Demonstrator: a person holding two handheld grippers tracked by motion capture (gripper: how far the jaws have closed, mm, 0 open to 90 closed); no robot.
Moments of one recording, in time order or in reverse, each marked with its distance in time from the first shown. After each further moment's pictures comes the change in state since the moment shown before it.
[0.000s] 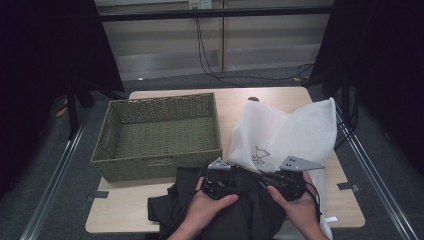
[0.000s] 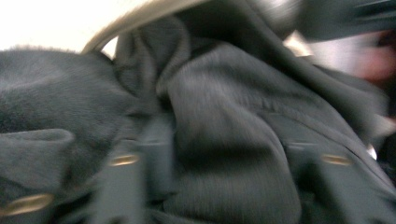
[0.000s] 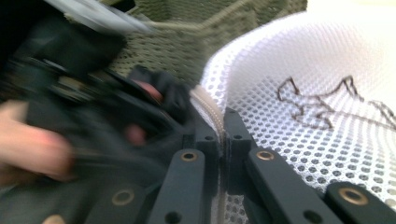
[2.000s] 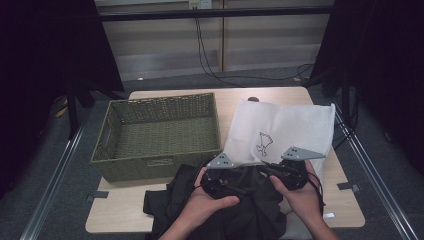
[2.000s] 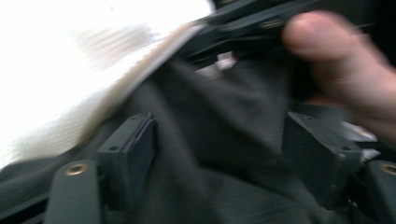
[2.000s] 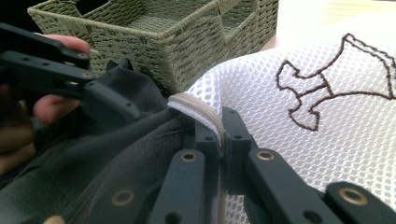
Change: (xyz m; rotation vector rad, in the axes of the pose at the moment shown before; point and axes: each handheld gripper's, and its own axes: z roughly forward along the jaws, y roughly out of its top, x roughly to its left) left arm -0.028 0.027 -0.018 -0.075 -0.079 0.194; right arm -0.016 0.016 0.003 0.038 -0.071 -0.004
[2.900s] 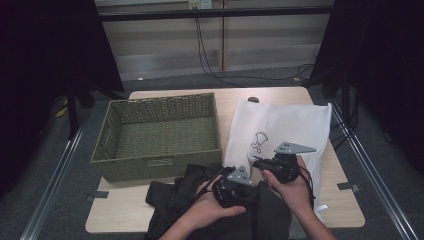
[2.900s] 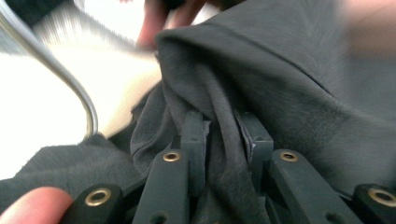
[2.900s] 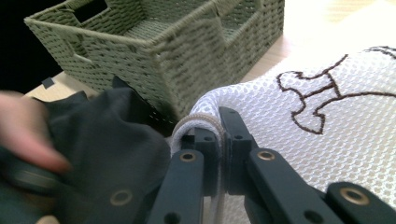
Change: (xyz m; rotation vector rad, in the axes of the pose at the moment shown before) left arm -0.009 -0.008 0.031 0.253 -0.070 0.196; right arm -0.009 0.002 0.026 -0.012 0.028 0.032
